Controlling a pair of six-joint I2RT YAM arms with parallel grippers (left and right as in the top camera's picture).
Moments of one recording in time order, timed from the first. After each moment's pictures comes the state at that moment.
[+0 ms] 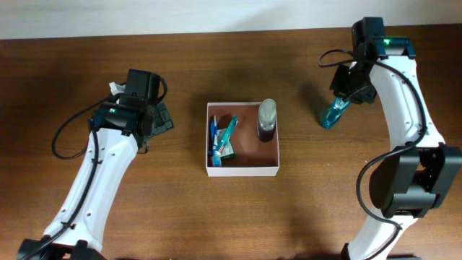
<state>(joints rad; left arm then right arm) -0.19 1.53 1.32 -0.98 -0.33 -0.53 -0.06 2.00 1.87 -1.24 0.04 0.38</state>
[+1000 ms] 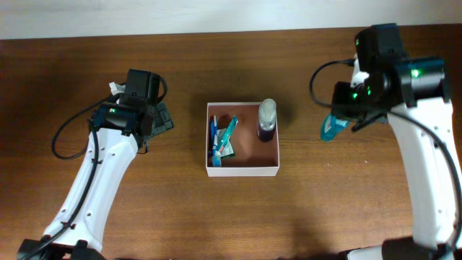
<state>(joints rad) -0.19 1.53 1.32 -0.98 -0.33 -0.53 0.13 1.58 1.85 -1.52 0.04 0.29</state>
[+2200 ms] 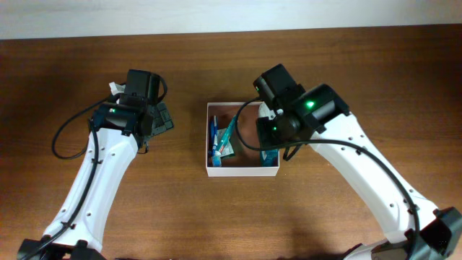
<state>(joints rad) -0.19 1.53 1.32 -0.98 -0.33 -0.53 0.54 1.63 1.60 -1.28 0.02 0.39</state>
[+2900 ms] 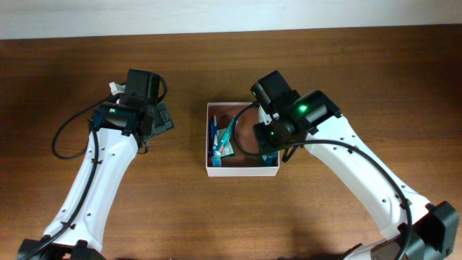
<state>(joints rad) -0.19 1.53 1.32 -0.98 -0.33 -0.53 0.54 1.63 1.52 -1.19 0.02 0.25</state>
